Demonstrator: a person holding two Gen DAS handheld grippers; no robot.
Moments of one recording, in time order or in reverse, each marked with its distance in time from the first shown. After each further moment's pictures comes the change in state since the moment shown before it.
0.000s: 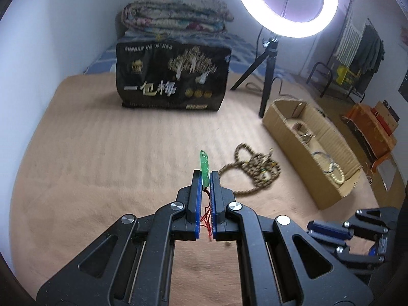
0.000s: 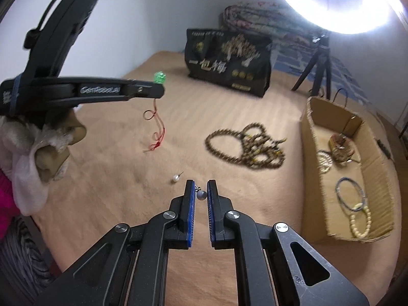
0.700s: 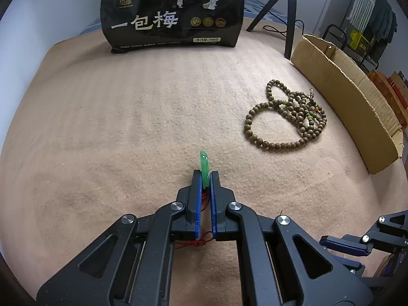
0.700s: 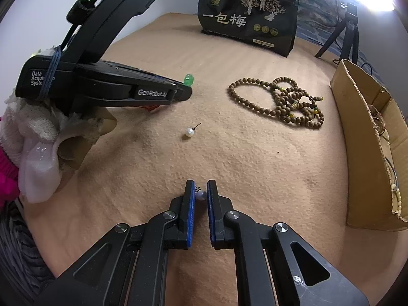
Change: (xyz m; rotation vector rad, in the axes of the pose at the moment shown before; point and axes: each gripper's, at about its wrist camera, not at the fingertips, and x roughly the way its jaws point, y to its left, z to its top) left arm 0.092 0.011 -0.049 0.047 0.210 0.081; right arm 0.065 0.021 -0.036 -0.038 0.162 0.031
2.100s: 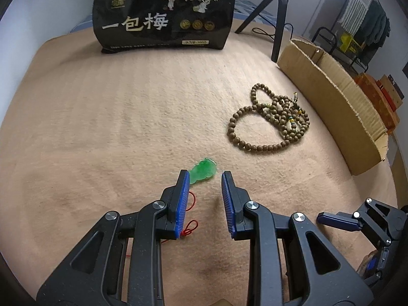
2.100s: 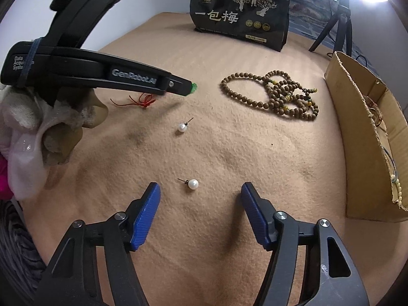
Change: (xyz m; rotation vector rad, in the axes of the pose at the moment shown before) left arm -0.007 -0.004 0.005 0.002 0.022 -0.082; right arm -0.002 -0.004 -0.004 0.030 0.012 -0.012
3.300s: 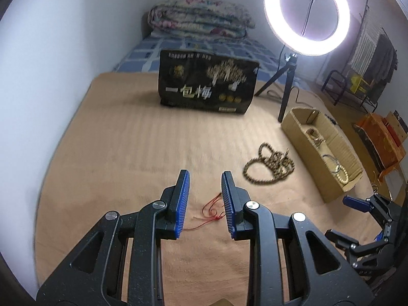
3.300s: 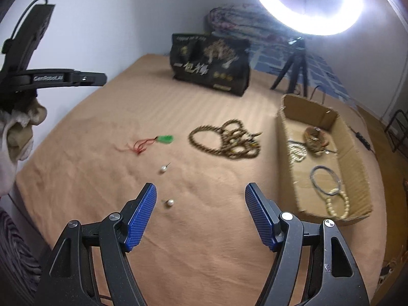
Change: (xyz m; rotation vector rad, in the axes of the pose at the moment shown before) left arm -0.144 0.037 -0.004 -0.114 -0.210 0.078; right arm -0.090 -0.015 0.012 0.035 -0.151 -0.086
